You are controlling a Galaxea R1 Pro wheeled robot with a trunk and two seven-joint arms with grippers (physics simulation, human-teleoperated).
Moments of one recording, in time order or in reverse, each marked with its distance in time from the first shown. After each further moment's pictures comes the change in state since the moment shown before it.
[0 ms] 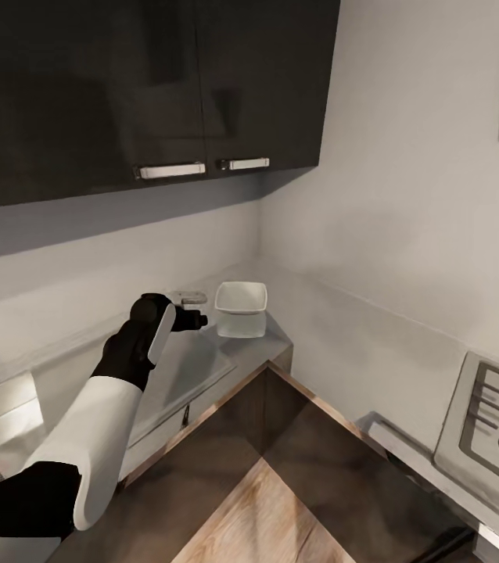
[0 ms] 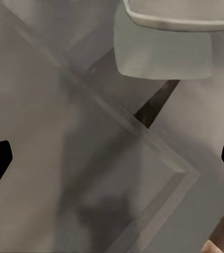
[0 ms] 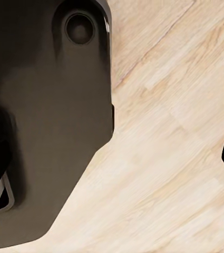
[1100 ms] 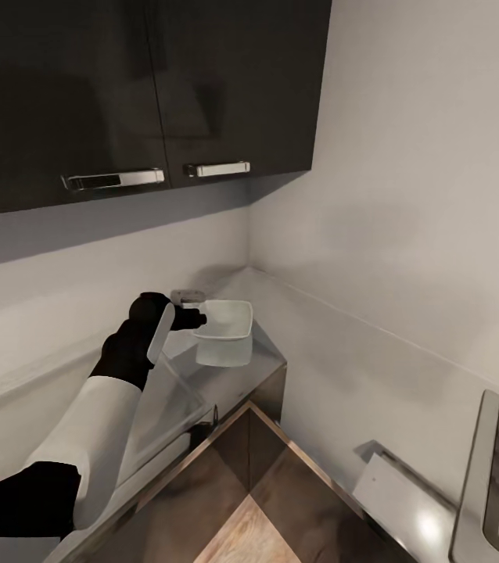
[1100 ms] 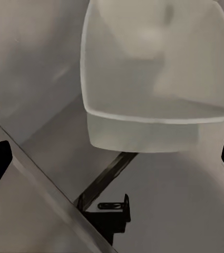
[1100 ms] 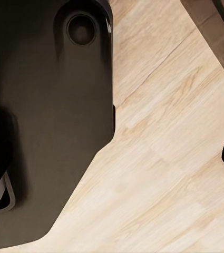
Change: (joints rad) left arm 0.000 0.003 0.000 -0.010 -0.003 0.000 0.002; right arm 0.000 0.002 0.002 0.000 0.000 -0.002 0.002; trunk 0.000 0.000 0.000
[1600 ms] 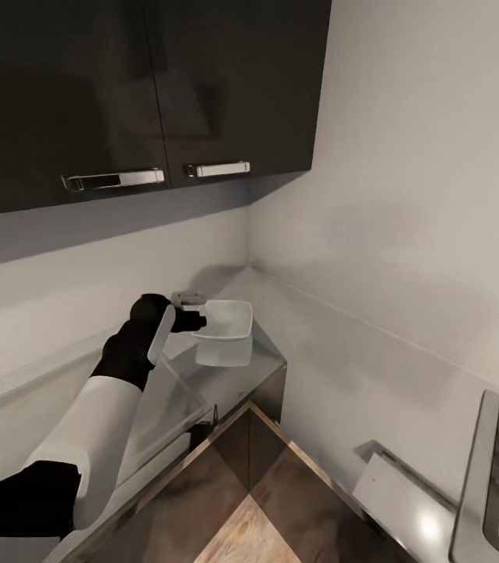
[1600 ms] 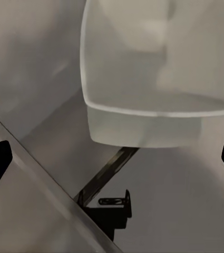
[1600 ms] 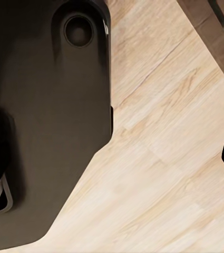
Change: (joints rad) left arm 0.000 0.001 -0.001 0.020 0.000 0.000 0.000; right arm 0.000 -0.005 0.000 -0.001 0.001 -0.002 0.002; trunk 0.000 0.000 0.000
